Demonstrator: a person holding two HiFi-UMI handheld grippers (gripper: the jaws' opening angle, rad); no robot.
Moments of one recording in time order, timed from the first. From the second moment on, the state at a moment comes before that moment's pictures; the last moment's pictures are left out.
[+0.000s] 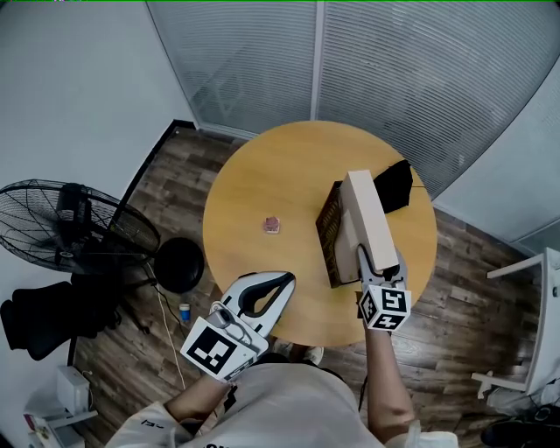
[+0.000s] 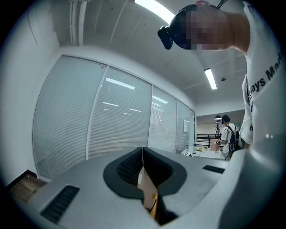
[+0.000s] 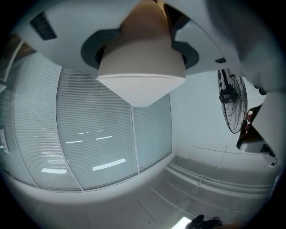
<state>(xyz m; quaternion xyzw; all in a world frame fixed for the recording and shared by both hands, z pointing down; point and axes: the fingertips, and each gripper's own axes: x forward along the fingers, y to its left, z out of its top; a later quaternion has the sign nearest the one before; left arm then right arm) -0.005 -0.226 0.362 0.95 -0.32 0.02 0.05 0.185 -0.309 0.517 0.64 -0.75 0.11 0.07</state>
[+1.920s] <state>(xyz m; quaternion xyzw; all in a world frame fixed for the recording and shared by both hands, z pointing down) -0.016 -0.239 0.369 0.94 -0.33 0.03 0.05 0.175 -0.319 0.579 0.63 -0.76 0.13 0.11</state>
